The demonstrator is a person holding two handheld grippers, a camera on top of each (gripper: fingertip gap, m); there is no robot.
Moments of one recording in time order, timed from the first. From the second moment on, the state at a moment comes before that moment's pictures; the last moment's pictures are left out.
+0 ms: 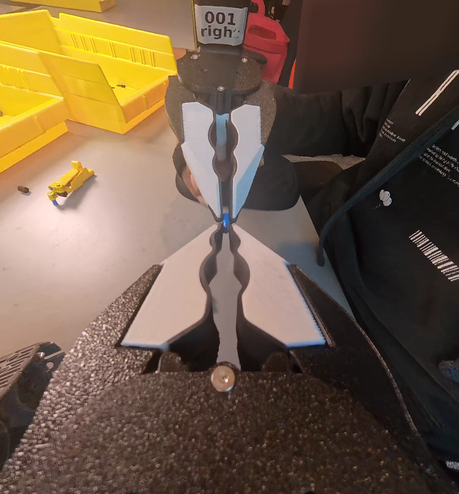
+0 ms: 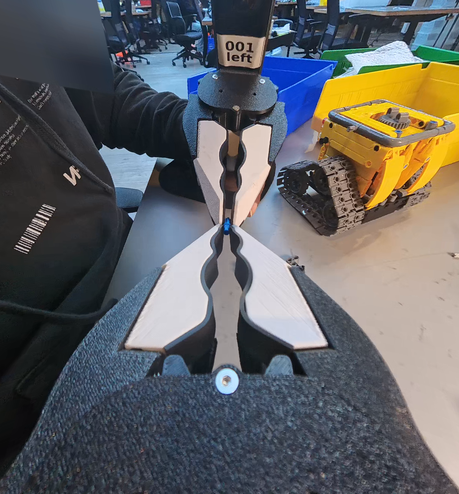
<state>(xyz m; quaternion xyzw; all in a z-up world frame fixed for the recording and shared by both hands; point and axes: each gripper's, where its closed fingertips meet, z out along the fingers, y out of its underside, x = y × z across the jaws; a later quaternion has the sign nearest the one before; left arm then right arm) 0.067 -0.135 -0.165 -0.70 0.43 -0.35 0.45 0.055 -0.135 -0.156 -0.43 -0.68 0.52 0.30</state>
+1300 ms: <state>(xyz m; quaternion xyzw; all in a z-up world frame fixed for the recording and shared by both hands) 0.051 -0.115 -0.202 -0.77 0.43 -0.21 0.42 0.053 -0.110 -0.192 -0.48 -0.72 0.42 0.28</state>
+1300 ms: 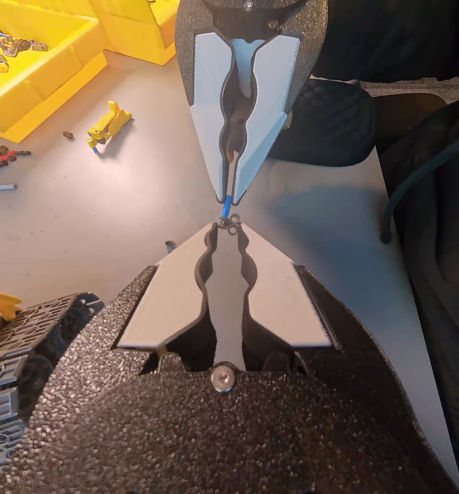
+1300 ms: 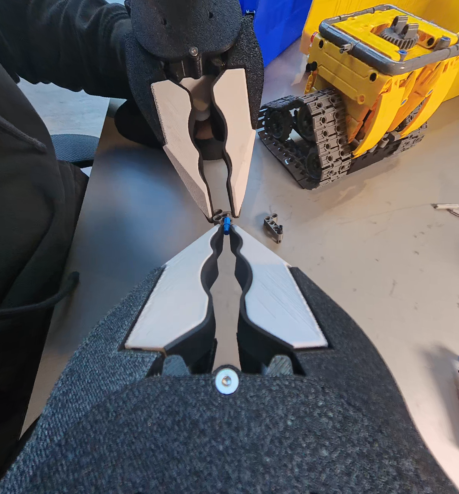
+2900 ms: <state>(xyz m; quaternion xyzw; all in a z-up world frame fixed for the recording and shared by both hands) 0.074 -0.132 -0.112 -0.66 0.32 -0.44 0.52 0.070 -0.127 -0.100 -0.39 -0.59 0.63 0.34</state>
